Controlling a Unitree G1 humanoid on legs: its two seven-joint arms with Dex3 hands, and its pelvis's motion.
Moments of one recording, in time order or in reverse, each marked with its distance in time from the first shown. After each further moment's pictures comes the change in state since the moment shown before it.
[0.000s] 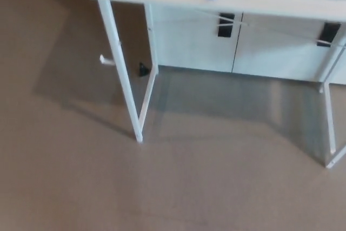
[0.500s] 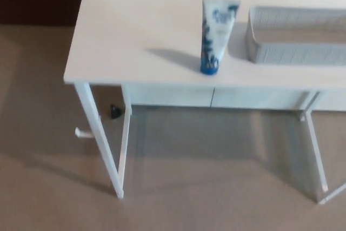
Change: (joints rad) left_arm -0.010 0.030 -0.015 0.002 -0.001 0.001 -0.008; right_arm 0.002 0.009 0.015 0.002 -0.002 0.002 -0.002
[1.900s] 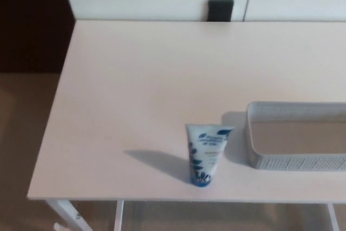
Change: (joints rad) left_arm 0.336 -0.080 0.094 -0.339 -0.087 -0.094 -0.089; right_arm 0.004 0.007 0.067 0.015 -0.039 0.004 -0.008
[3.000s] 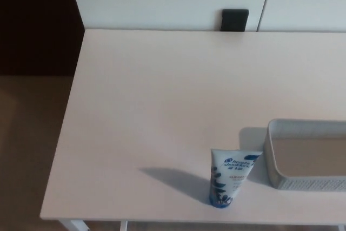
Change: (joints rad) left_arm 0.099 0.194 0.140 -1.373 -0.296 0.093 -0.121; right_arm -0.032 0.027 0.006 -0.001 -0.001 0.004 0.002
